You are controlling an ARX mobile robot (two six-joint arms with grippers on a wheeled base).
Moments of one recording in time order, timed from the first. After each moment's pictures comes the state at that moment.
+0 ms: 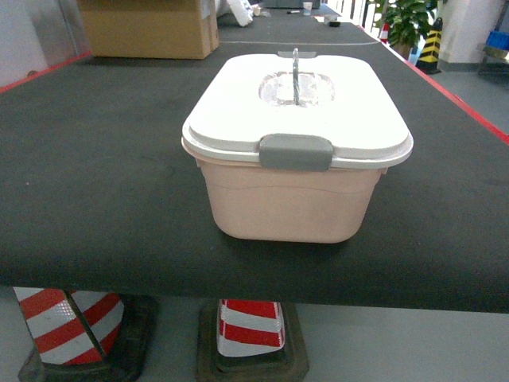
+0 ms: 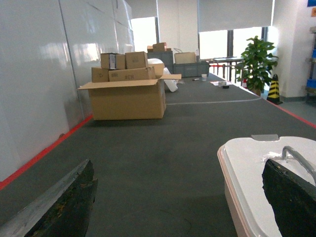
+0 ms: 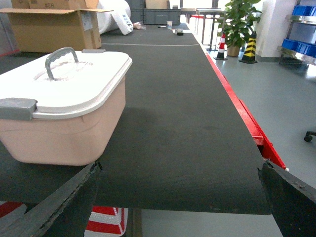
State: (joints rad) left arm -0.30 1.01 0.43 0.83 -0.29 0.15; right arm 0.00 0.00 0.01 0.00 0.00 0.00
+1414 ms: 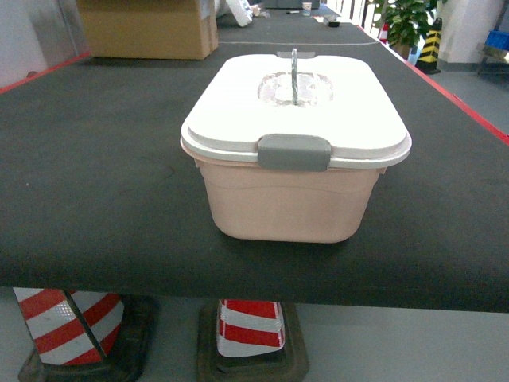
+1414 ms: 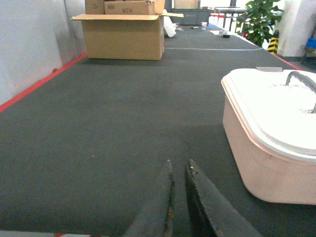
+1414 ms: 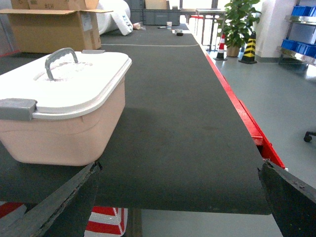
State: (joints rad) left arm -0.13 0.69 0.19 0.50 -0.13 0.01; right arm 0.00 0.00 0.01 -0.01 0.00 0.00
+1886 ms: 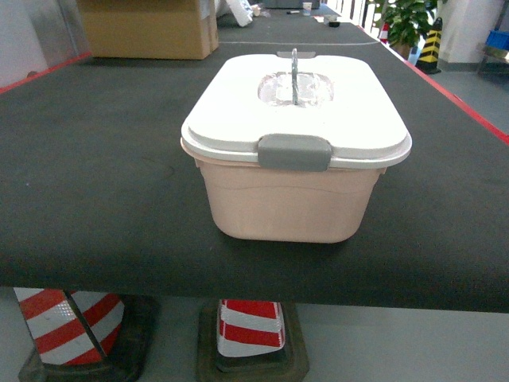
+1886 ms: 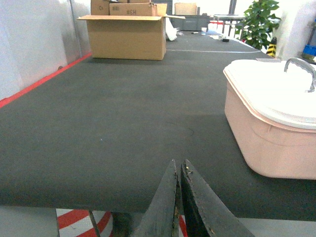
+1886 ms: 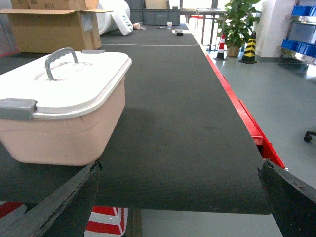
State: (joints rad) left arm 0.00 0.23 0.01 0.23 0.00 0.00; right arm 0.00 0.00 0.01 -0.01 0.00 0.00
